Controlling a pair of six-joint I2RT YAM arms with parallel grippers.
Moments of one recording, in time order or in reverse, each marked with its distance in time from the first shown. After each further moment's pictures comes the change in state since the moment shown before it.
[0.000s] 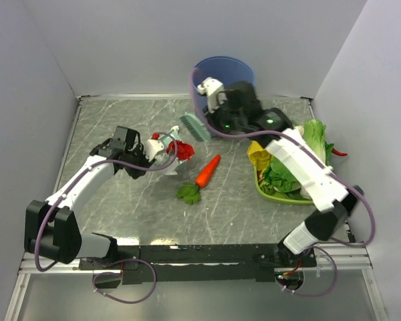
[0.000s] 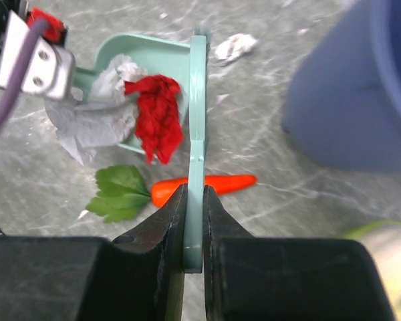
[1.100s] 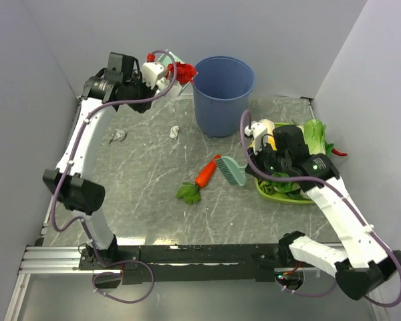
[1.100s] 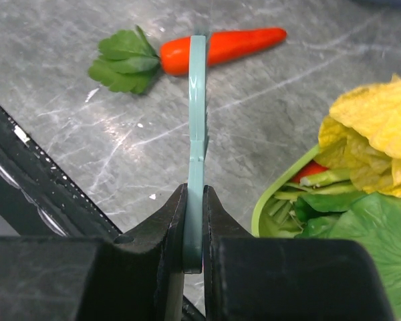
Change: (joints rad) left arm 0.010 0.447 1.130 -0.380 -0.037 -0.203; right arm -0.226 -0.572 -0.600 -0.114 -0.196 -0.018
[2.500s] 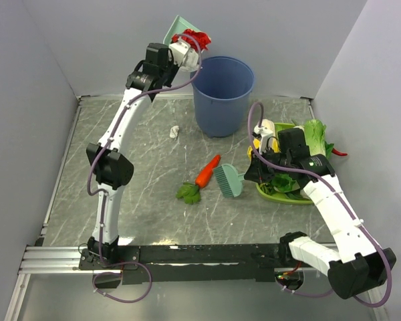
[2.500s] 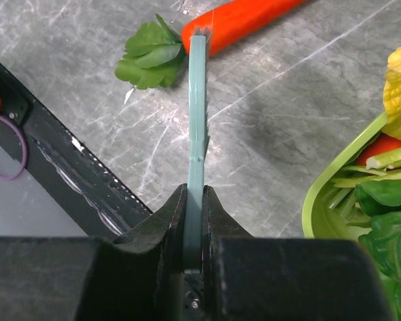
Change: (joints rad) left arm -0.109 0.480 0.436 0.380 -0.317 -0.071; right arm -0.176 0.031 -0.127 0.040 -0.219 0.149
